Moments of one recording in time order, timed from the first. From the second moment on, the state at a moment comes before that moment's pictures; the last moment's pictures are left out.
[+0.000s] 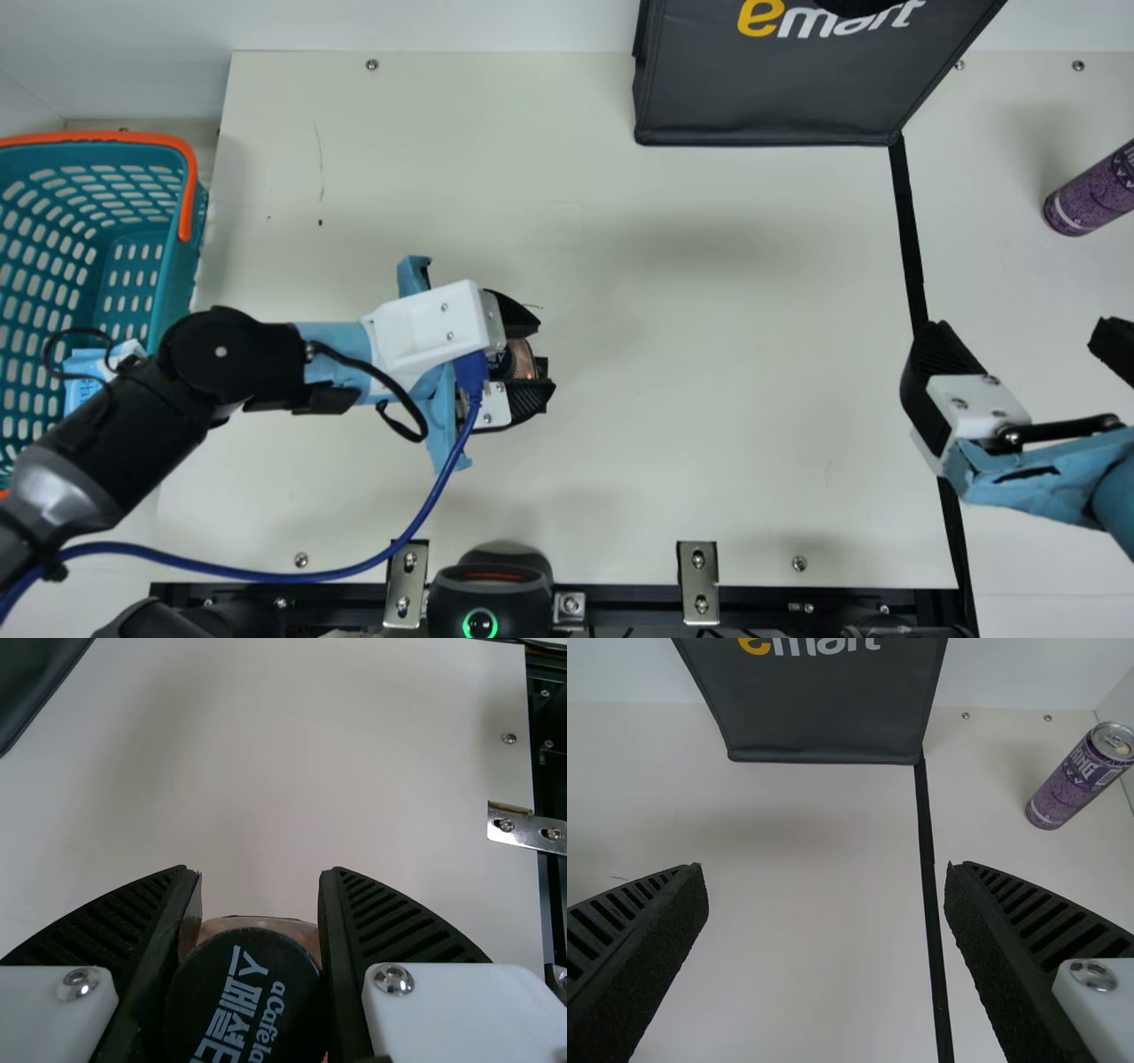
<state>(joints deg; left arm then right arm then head) -28.7 79.9 -46.8 -61.2 42.1 88.6 0.7 42.7 -69.8 -0.8 69.3 0.0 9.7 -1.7</state>
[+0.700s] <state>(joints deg) -28.6 76.1 -46.6 -58.5 41.0 80.0 0.7 42.7 -69.8 -0.8 69.4 0.0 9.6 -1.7</state>
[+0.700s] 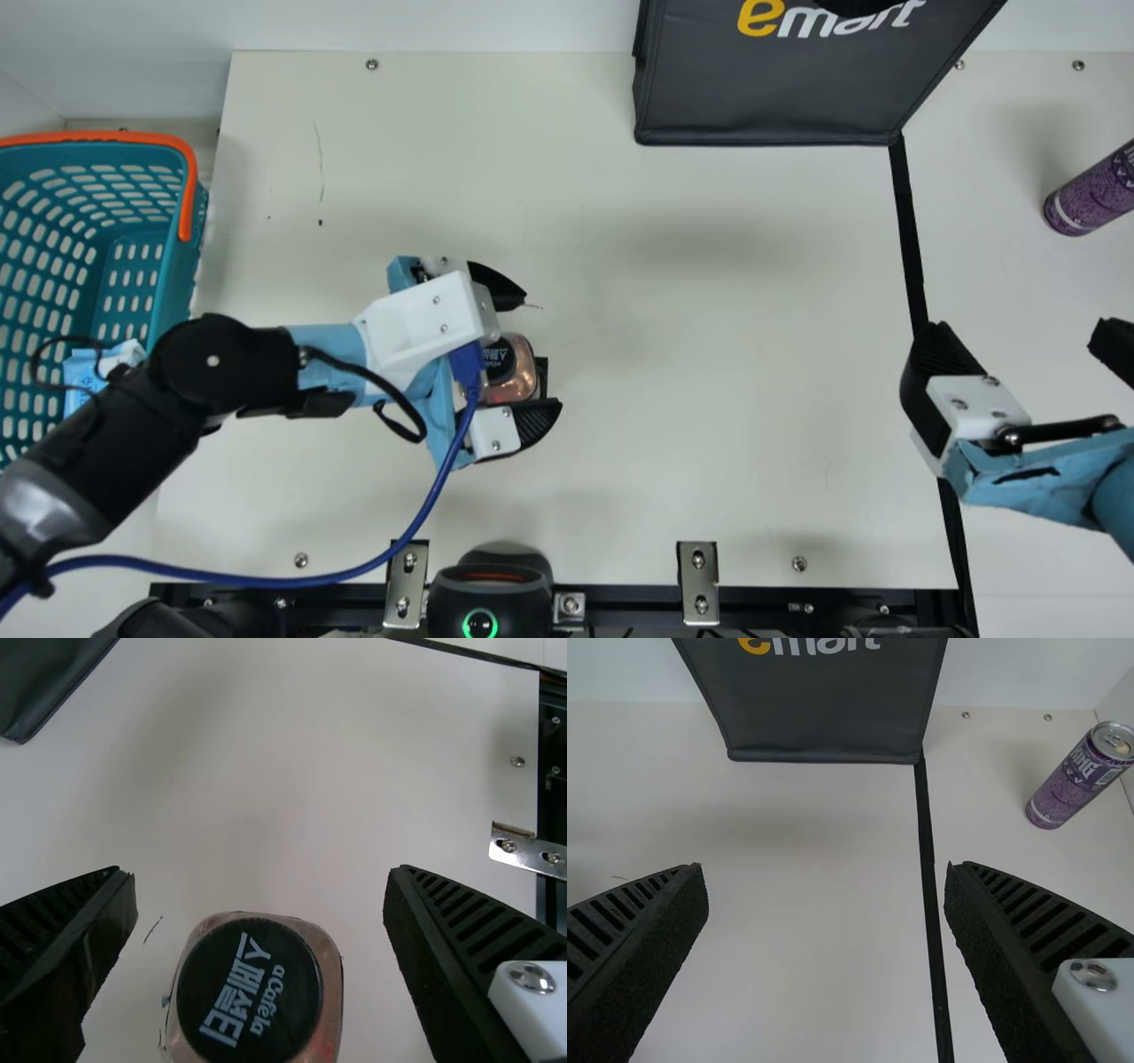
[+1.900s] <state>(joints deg) -29.0 46.2 -51.7 -15.0 61.6 8.5 0.7 42.7 -69.8 -0.8 69.3 0.0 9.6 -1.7</state>
